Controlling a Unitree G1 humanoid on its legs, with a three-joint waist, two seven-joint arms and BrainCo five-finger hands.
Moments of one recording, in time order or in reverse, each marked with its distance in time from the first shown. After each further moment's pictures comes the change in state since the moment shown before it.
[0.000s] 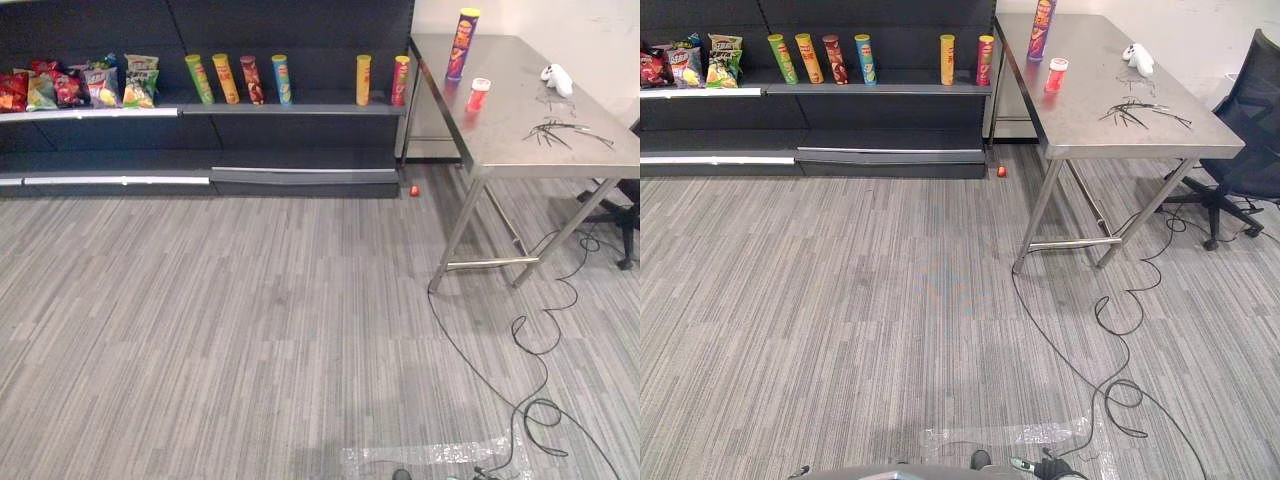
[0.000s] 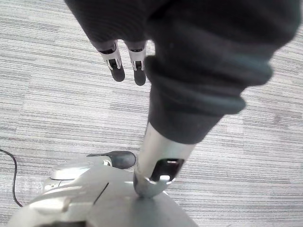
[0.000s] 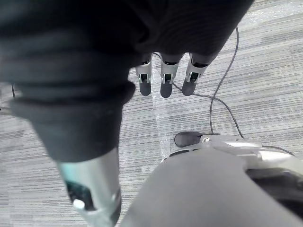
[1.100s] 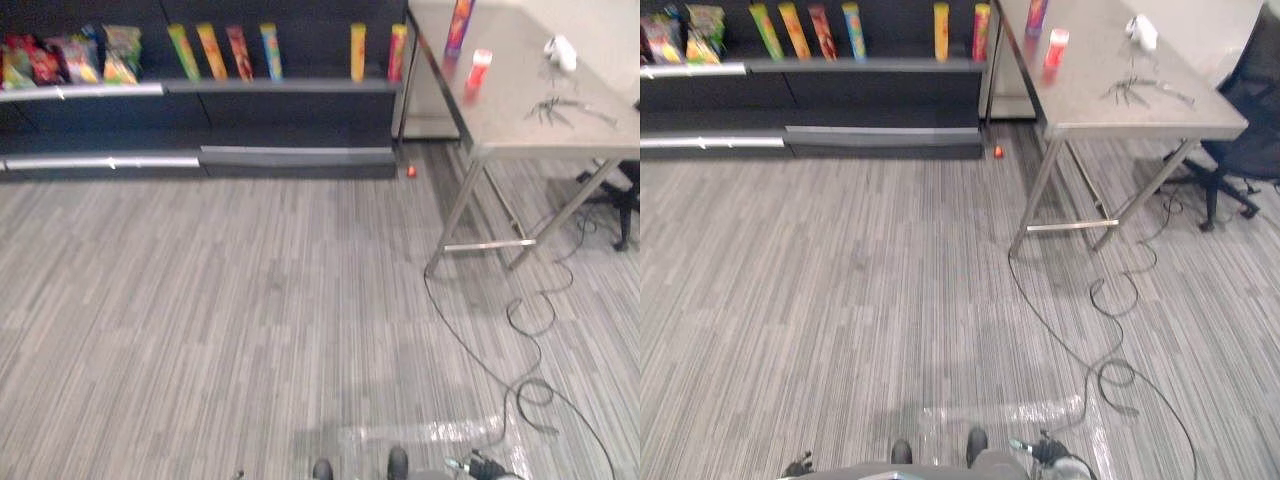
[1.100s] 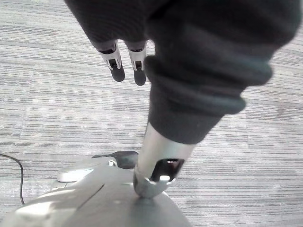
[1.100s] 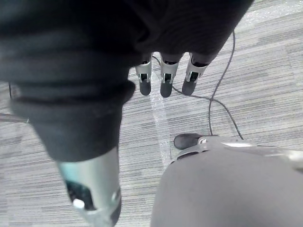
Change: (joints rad) left arm -0.051 0.010 -0.021 -0.036 -0.018 -0.003 0.006; right arm -0.075 0.007 -0.026 -0.015 0.003 -0.001 -0.007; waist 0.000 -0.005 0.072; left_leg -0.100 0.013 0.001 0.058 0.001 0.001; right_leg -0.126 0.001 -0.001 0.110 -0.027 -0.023
